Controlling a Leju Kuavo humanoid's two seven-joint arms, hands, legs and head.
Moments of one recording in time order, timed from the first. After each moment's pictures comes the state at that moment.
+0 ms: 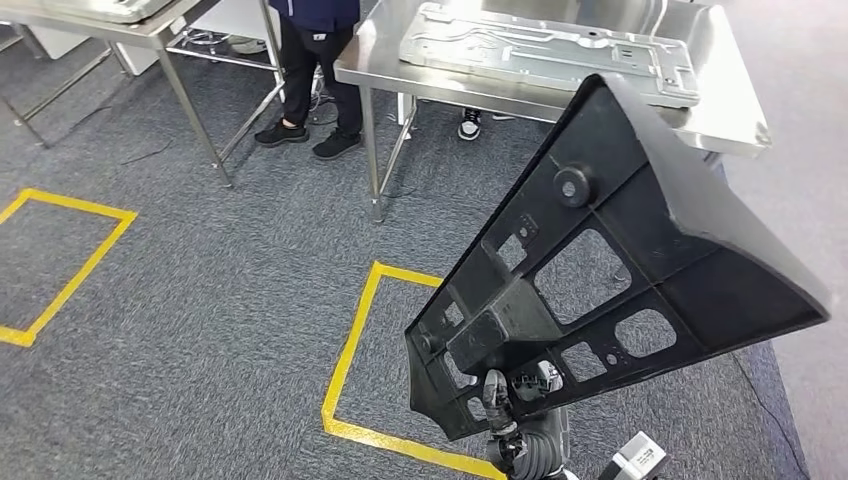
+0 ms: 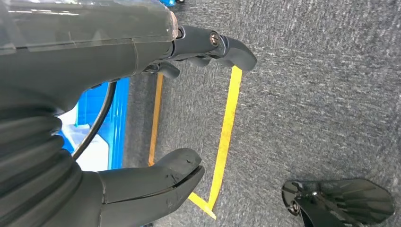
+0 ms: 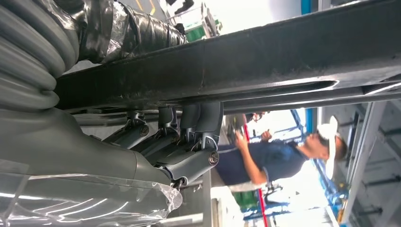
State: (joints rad) left arm -0.06 -0.14 1.16 -0.23 -1.33 0.04 -0.35; right arm 0.36 0.02 0.39 -1.98 -0.03 -0.19 -0.61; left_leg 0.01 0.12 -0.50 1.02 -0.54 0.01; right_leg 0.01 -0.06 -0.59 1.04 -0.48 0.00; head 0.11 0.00
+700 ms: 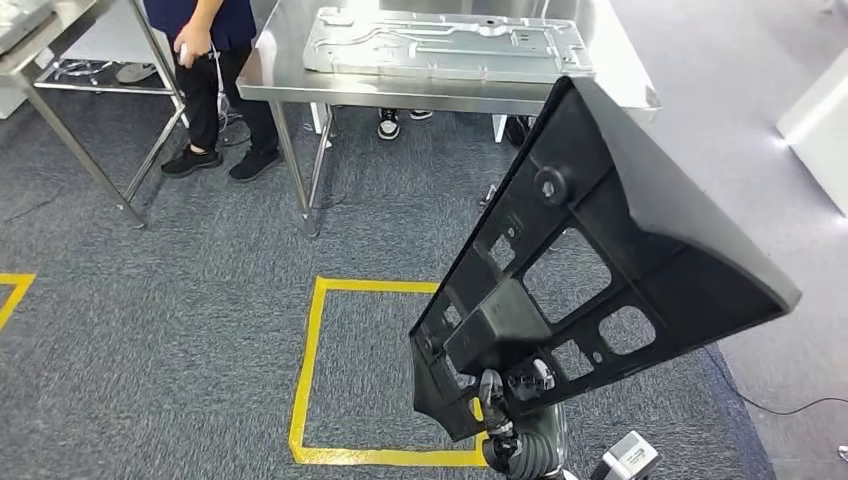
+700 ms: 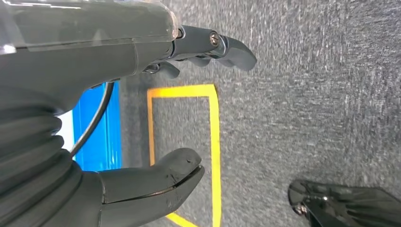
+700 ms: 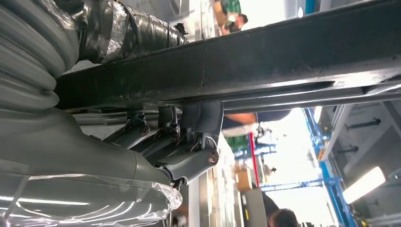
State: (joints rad) left arm -0.06 -0.14 1.16 -0.23 -1.34 0.03 -0.36; right arm 0.35 0.02 0.40 -1.98 0.02 -0.23 -0.59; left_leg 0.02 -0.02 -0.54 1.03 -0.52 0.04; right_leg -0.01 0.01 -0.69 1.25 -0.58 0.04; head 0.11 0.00
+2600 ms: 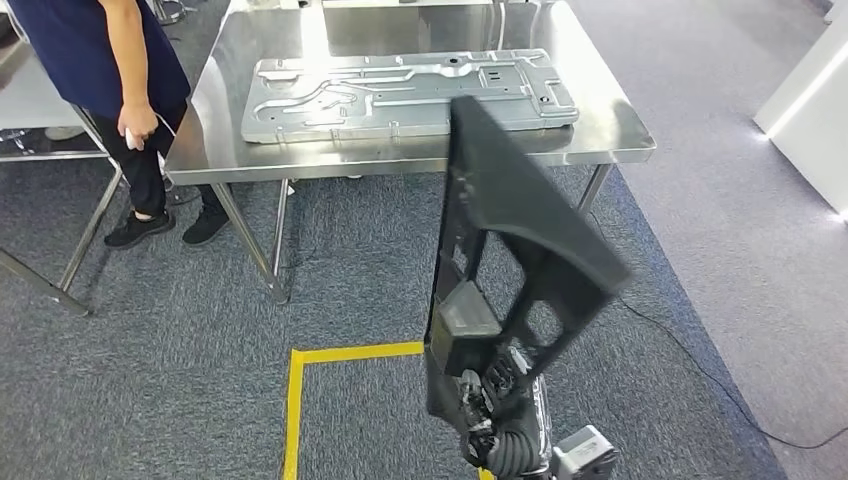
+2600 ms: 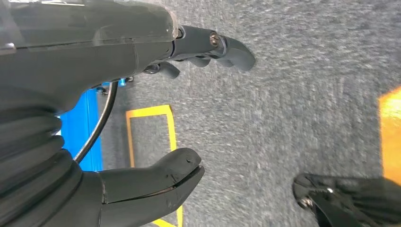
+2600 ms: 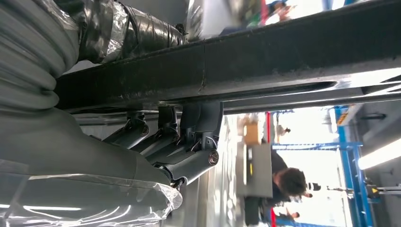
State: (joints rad) left arm -0.06 -0.13 1.16 -0.22 -1.34 0.03 -0.36; right arm 0.32 -0.01 0.46 -1.94 0.20 -0.41 -0.48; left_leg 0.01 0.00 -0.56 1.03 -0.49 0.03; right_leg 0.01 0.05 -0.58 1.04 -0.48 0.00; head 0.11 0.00
